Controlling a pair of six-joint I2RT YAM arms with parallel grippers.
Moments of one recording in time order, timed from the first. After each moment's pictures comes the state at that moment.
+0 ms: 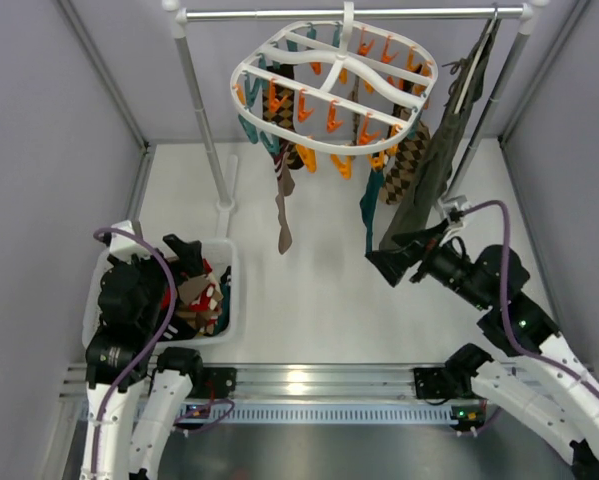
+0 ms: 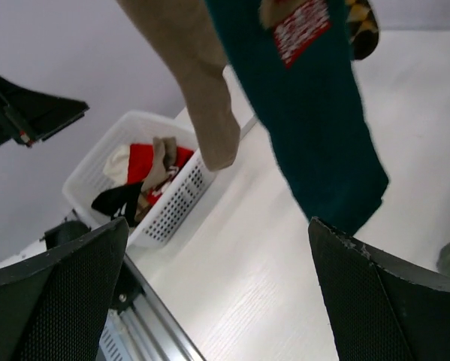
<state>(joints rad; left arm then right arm) -0.11 0.39 0.83 -0.64 -0.12 -0.38 0.60 0.52 0.73 -0.22 -0.18 0.47</state>
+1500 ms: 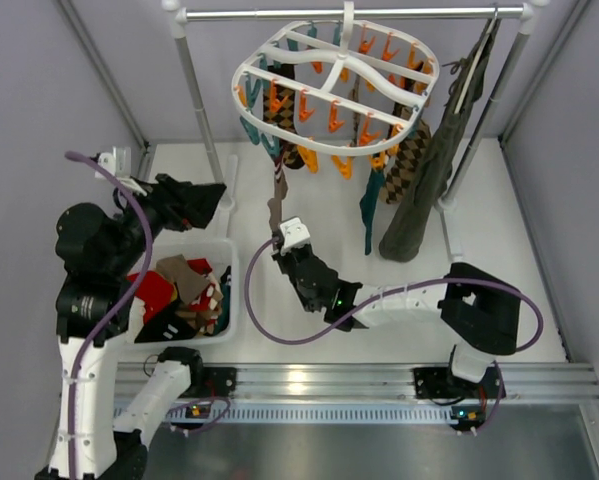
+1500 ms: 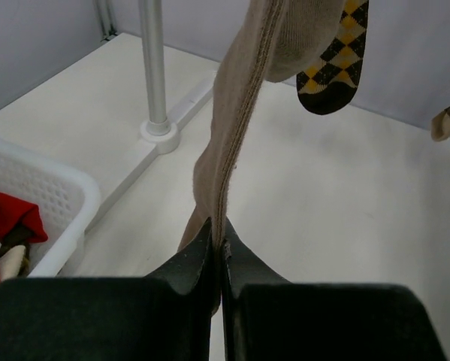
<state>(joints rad) -0.11 0.75 1.29 -0.49 0.36 -0.50 1.23 1.70 0.94 0.77 0.80 -0.09</state>
